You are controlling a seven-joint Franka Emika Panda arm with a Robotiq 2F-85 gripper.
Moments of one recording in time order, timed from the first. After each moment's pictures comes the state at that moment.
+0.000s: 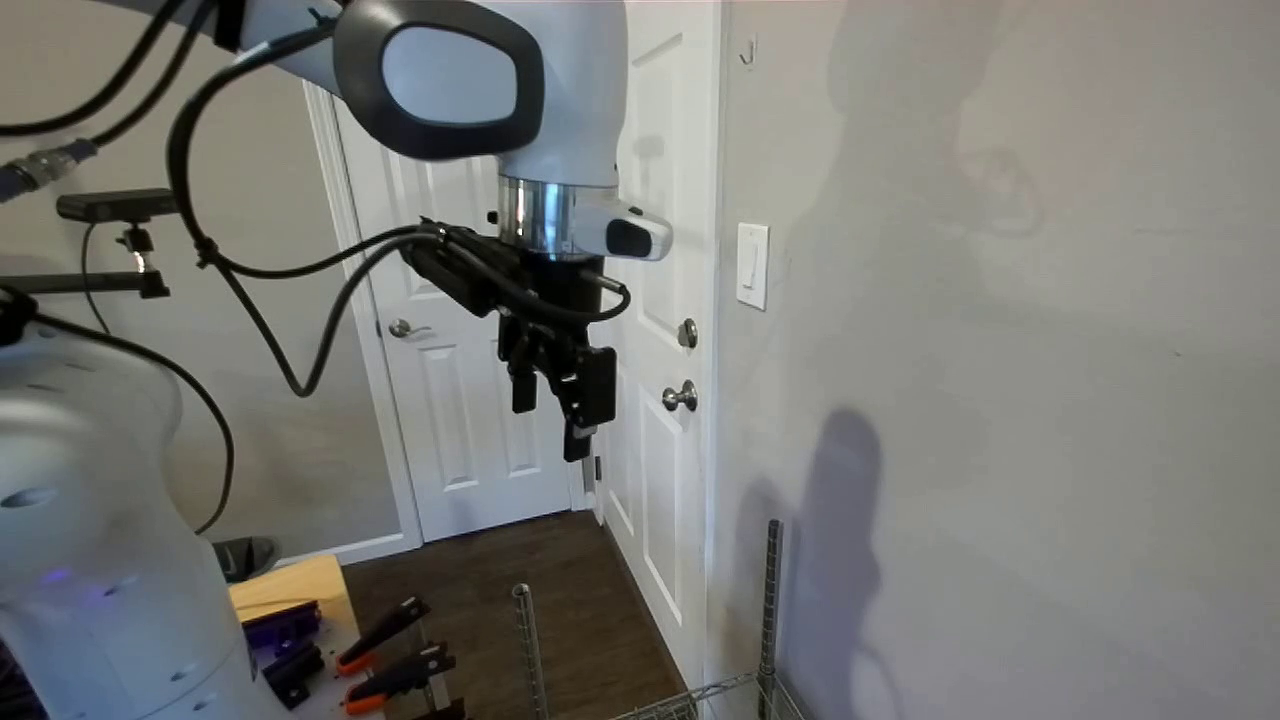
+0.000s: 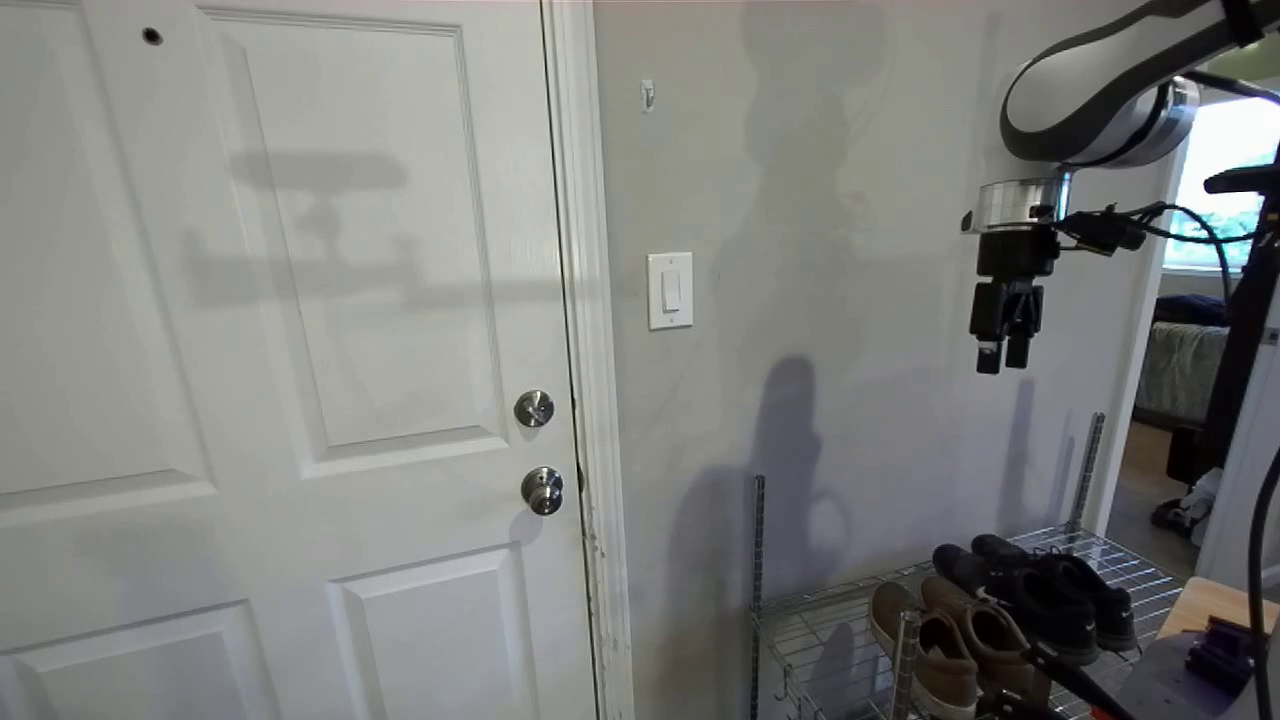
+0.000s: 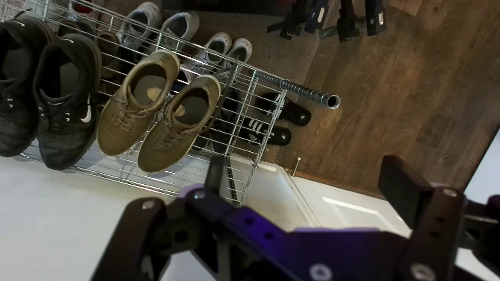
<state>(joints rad) -0.08 -0.66 -0.24 -2.65 -0.05 1.90 -0.27</state>
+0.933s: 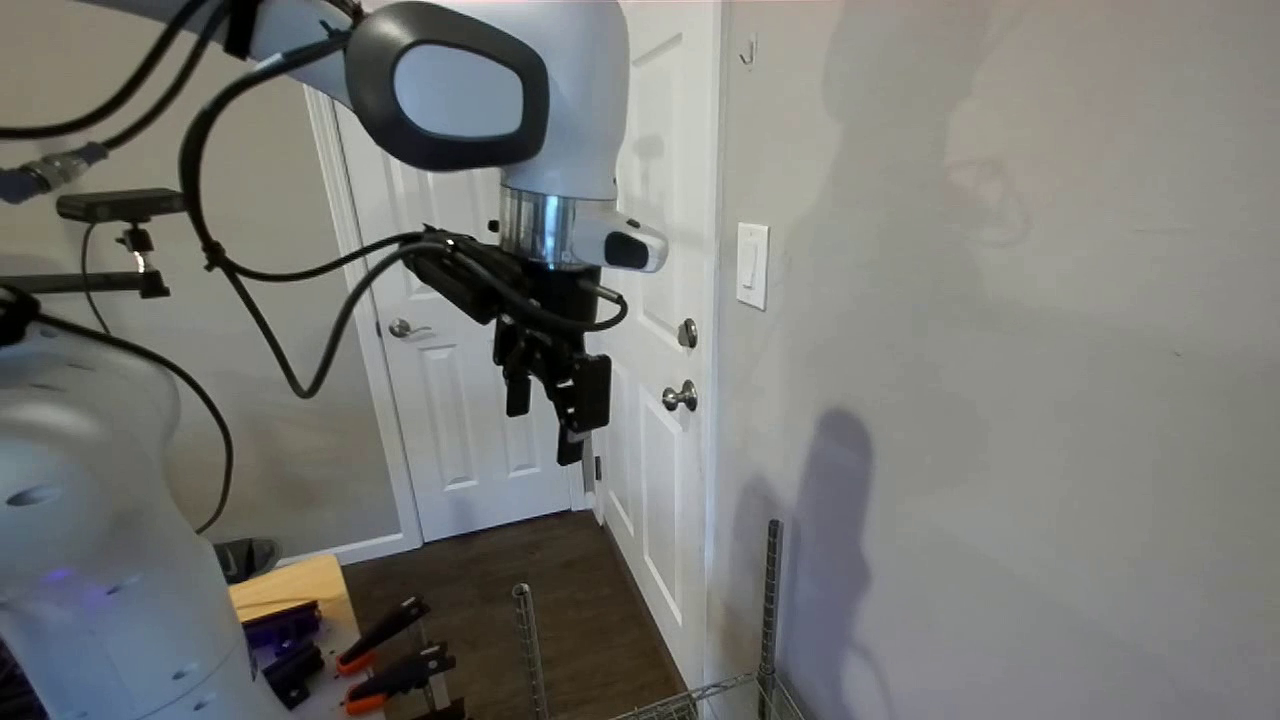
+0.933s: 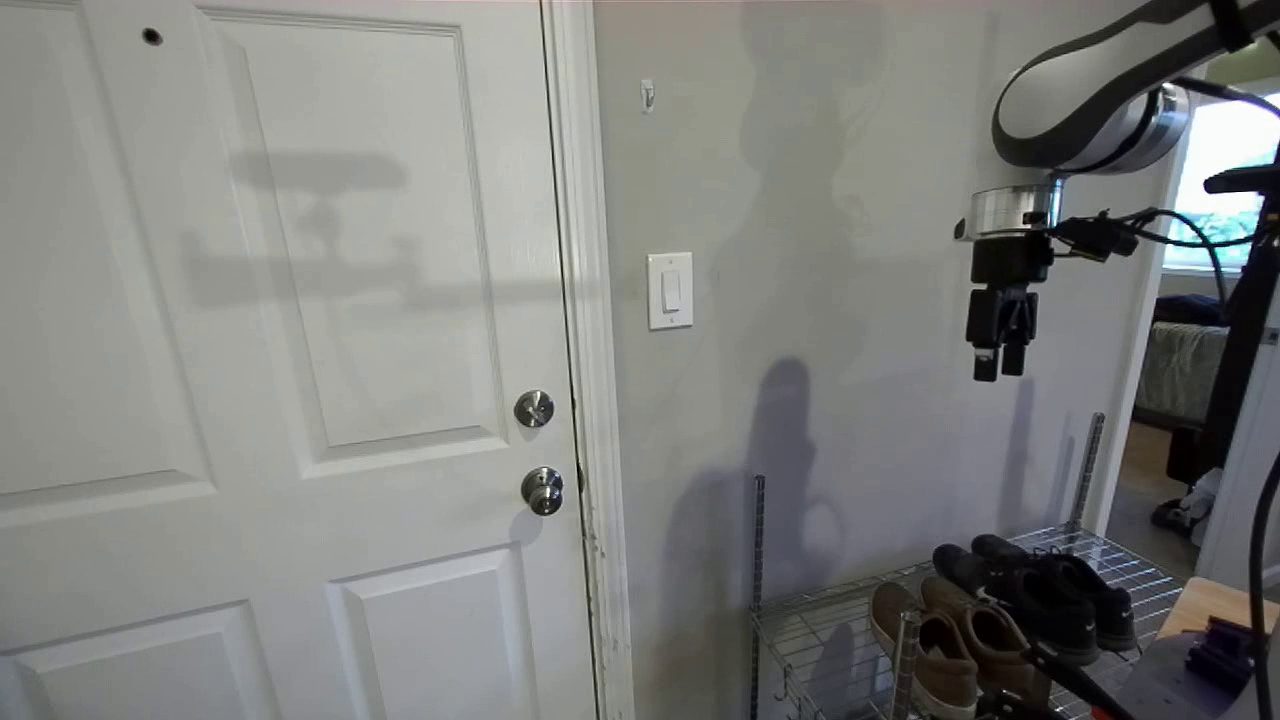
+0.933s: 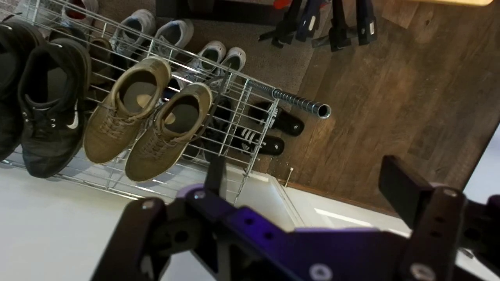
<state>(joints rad) -0.06 -0.64 -0.23 -2.66 -0.04 1.90 -0.27</state>
